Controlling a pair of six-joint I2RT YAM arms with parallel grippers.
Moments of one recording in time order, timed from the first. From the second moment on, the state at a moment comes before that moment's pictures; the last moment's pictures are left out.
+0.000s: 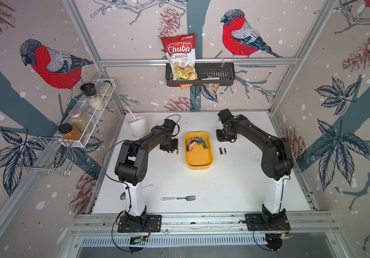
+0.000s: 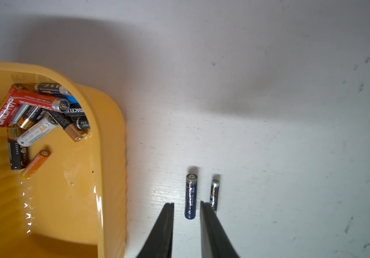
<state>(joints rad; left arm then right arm) -0.31 1.94 1.38 -0.75 0.08 -0.25 0.46 2.02 1.69 -0.92 0.00 0.24</state>
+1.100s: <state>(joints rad) -0.30 2.00 1.38 -0.71 0.10 -0.24 0.46 2.03 1.70 -0.93 0.00 0.24</state>
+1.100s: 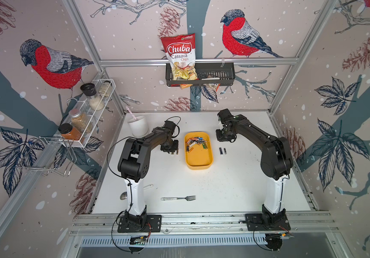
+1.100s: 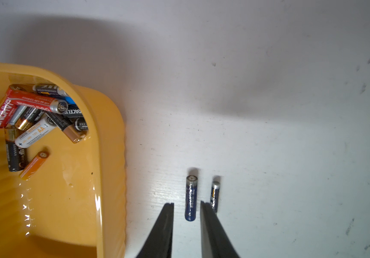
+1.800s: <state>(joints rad) -0.30 2.00 1.38 -0.71 0.10 -0.24 0.46 2.03 1.71 -0.93 0.00 0.24</state>
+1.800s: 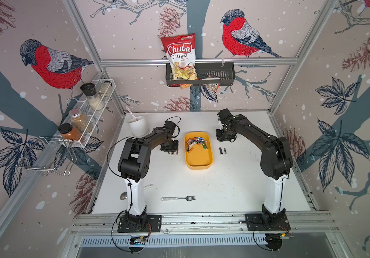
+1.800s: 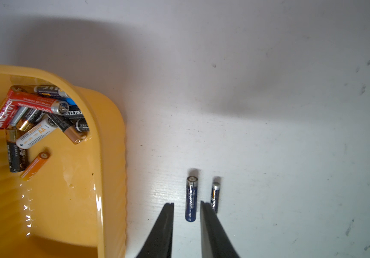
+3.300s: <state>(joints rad) -0.30 1.94 1.39 -0.73 0.08 -0.24 0.65 2.16 1.98 -1.04 0.04 0.26</state>
